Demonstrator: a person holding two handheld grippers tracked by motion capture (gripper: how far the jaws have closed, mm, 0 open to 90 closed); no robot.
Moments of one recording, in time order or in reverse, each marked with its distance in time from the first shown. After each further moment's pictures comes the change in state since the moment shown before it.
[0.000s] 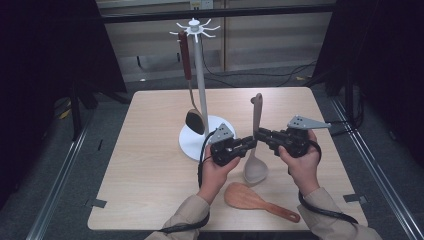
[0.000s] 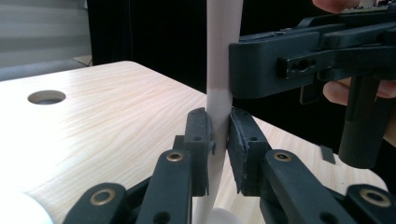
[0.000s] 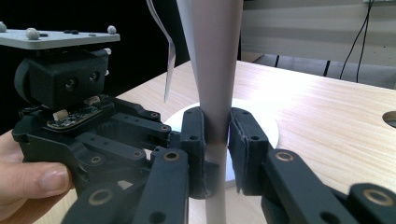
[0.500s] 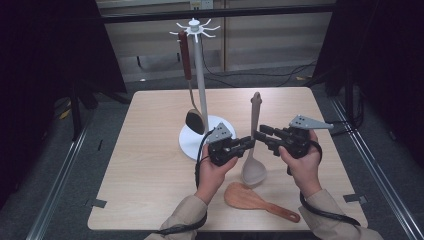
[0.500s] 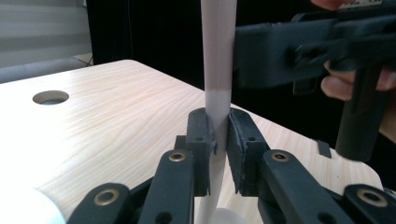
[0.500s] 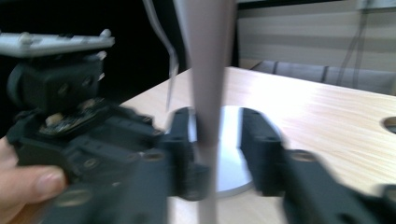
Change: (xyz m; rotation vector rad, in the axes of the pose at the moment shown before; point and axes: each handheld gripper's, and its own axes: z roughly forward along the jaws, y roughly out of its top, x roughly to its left) left arm -0.002 0.007 -0.009 0.019 0.000 0.009; right arm 0.004 0.003 -0.003 -0.038 -0.019 0.019
